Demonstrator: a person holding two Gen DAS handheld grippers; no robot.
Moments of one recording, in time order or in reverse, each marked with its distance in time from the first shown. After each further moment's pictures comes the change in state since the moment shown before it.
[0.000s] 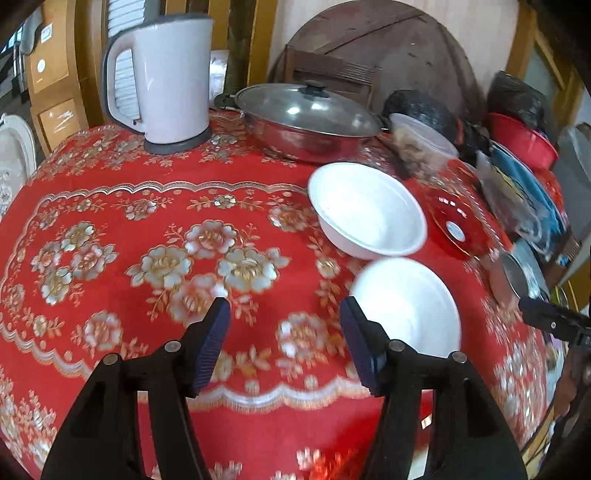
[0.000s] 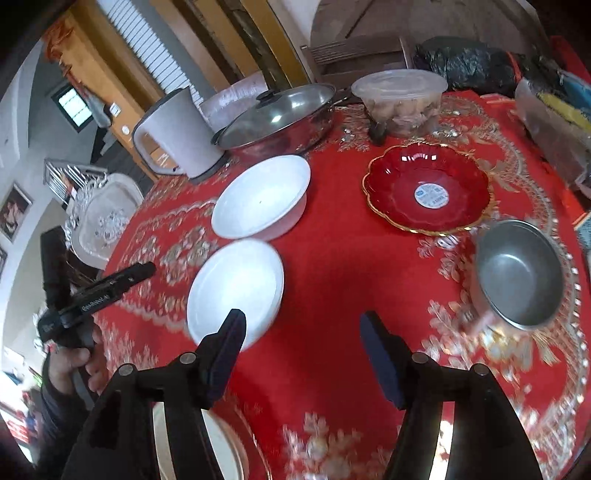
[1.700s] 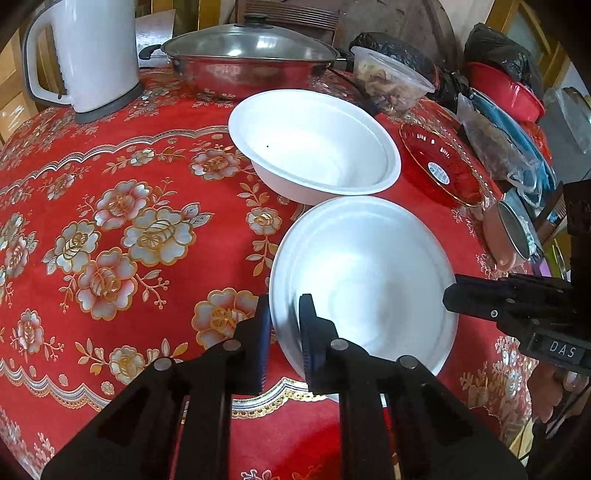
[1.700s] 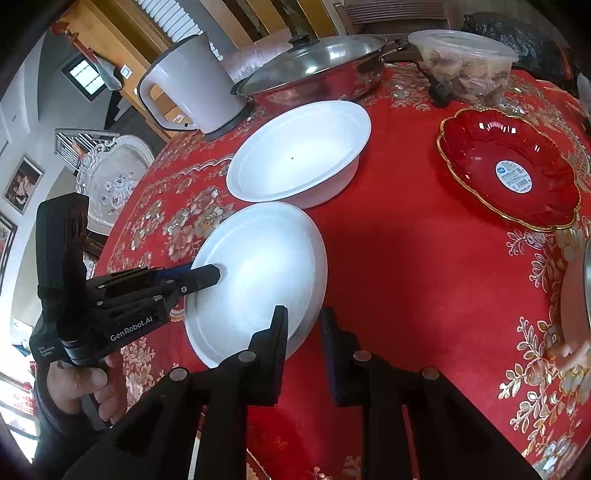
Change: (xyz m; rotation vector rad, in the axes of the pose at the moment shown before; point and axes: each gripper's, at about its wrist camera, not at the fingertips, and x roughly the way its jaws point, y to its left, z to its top) left arm 0.053 -0.048 -0.015 0.098 0.172 -0.092; right arm 0.077 0.032 -0.001 -0.074 0.133 0.048
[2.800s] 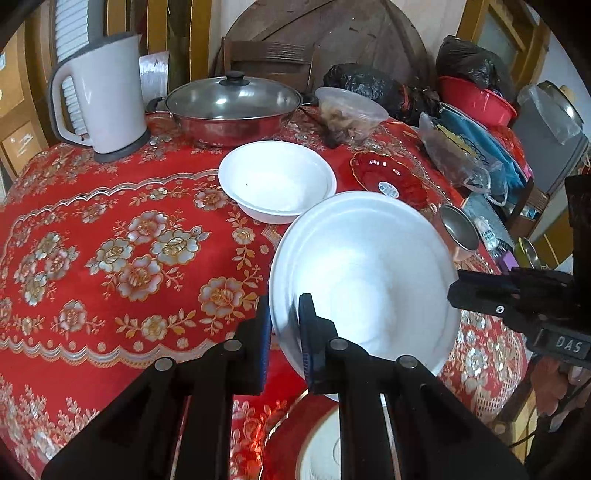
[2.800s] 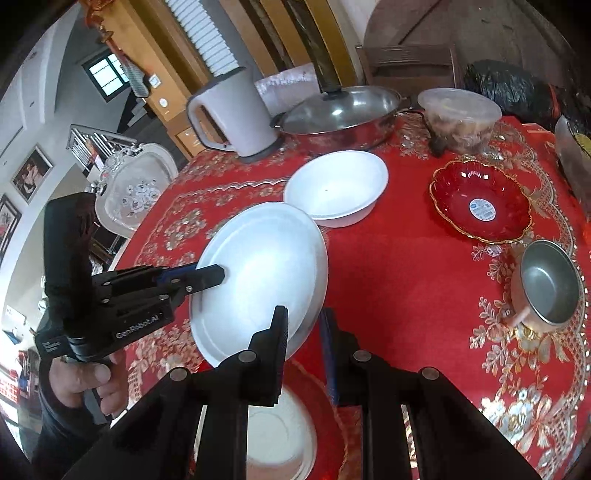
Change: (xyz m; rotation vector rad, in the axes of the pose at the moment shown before) left arm -0.095 -0.028 -0.024 0.061 -0.110 -0.002; right arm -0.098 0.057 -0.032 -0.076 -0.102 -0.018
